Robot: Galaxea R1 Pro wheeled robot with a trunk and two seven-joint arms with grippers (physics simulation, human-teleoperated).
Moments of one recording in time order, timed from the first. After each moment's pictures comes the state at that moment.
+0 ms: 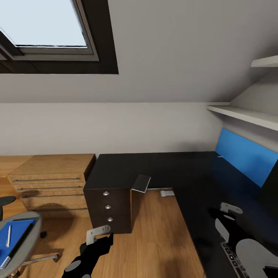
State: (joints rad) left arm 0.00 0.04 -0.35 -1.58 0.54 0.46 0.55; right arm -0.71 -0.21 -0.08 -0.34 -0.24 0.05 -0.27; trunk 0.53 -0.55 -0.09
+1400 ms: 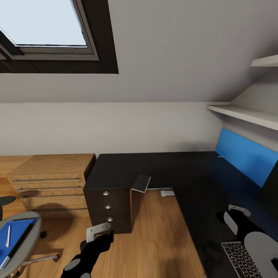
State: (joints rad) left arm 0.00 0.04 -0.35 -1.61 0.54 0.45 0.56; right arm -0.77 -0.28 -0.09 -0.32 -0.24 0.40 -0.29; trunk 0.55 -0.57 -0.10
